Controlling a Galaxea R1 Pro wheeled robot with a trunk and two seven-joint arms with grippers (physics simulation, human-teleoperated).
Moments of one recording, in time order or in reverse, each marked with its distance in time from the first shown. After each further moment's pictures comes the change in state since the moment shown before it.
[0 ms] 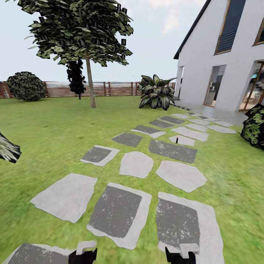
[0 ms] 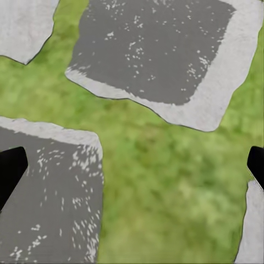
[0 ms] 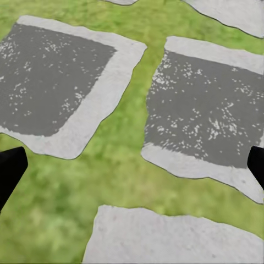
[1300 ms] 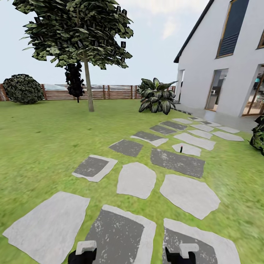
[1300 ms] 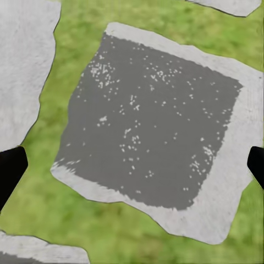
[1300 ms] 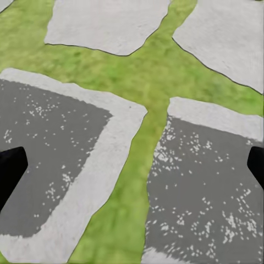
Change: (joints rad) left arm -0.001 0.003 0.002 0.000 0.000 0.001 0.000; right arm 0.000 0.000 0.000 -0.001 0.000 0.000 0.000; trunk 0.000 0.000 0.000
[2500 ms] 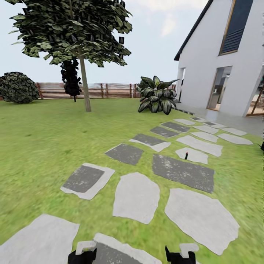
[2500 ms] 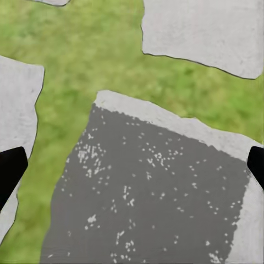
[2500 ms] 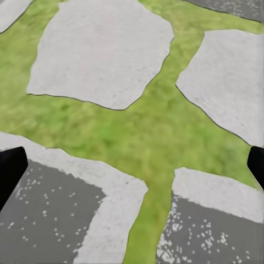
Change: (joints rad) left arm 0.001 0.000 -0.001 0.000 0.000 0.000 0.000; right arm 0.000 0.000 0.000 -0.002 -0.001 0.000 -0.001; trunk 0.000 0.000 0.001
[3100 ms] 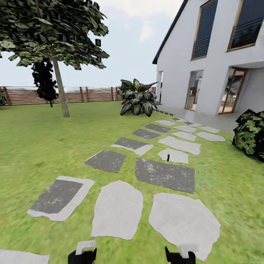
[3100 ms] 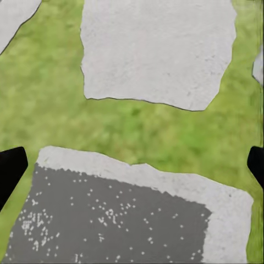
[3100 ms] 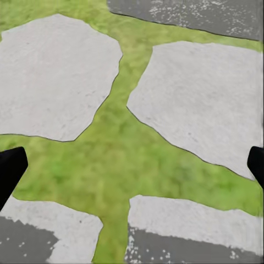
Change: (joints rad) left arm 0.000 0.000 0.000 0.000 0.000 0.000 0.000; right arm 0.000 0.000 0.000 0.002 0.000 0.000 0.001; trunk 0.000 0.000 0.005
